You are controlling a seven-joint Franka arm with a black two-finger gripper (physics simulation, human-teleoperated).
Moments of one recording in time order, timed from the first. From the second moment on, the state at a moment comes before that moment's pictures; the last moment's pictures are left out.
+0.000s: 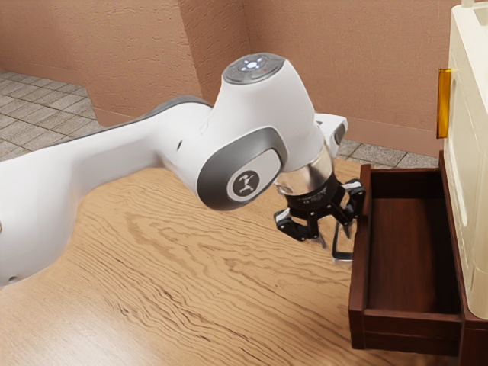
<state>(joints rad) -0.24 0.12 -0.06 -1.66 0.06 2.08 -1.13</state>
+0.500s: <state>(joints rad) -0.24 0.09 -0.06 -1.72 0.06 2.10 -1.13</state>
